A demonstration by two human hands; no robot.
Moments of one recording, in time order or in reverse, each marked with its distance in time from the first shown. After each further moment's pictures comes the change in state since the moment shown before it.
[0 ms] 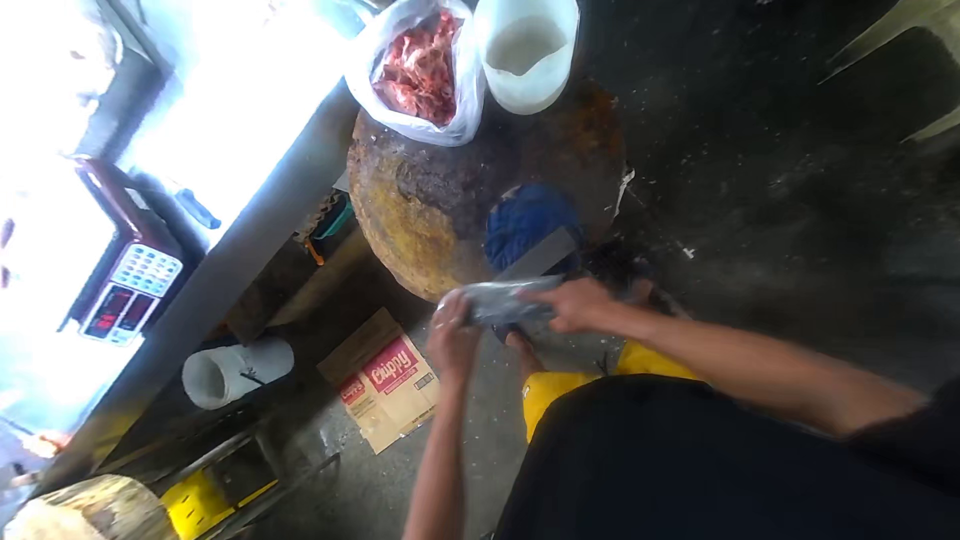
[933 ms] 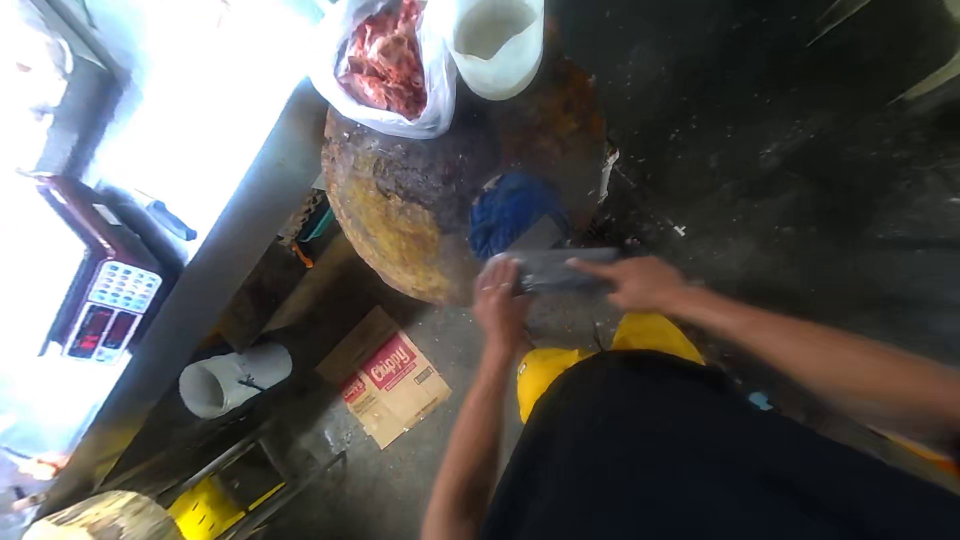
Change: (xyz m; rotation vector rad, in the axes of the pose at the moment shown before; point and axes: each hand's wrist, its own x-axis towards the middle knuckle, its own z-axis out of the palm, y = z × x) left_hand 0.023 0.113 0.038 -0.022 -0.074 0.164; right_hand -0.089 0.076 -0.029 0.049 0.078 0.177
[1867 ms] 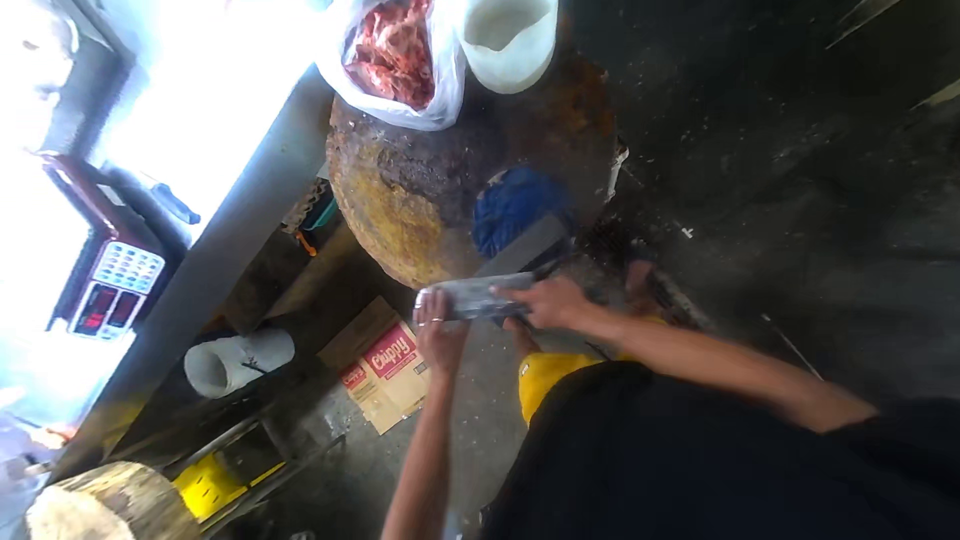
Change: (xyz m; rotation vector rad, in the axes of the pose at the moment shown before) left_hand -0.054 -0.115 -0.022 0.042 0.116 -0.036; right_hand 0.068 -0.093 0.060 -0.058 0.025 -0.173
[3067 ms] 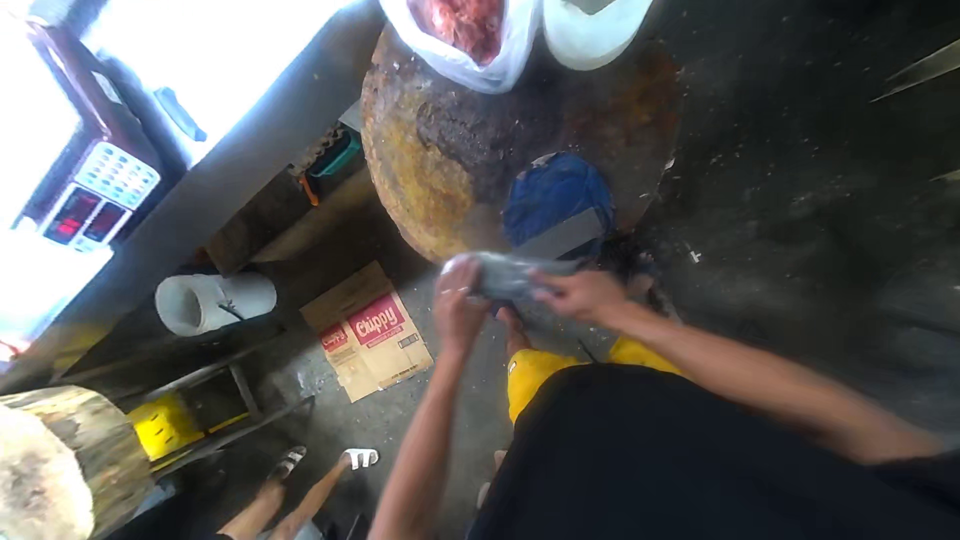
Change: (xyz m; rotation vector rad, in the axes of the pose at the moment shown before) left_hand 0.002 -0.003 0.004 -0.030 0.003 -0.054; right_hand 0.006 0.010 -0.001 0.085 0.067 -0.023
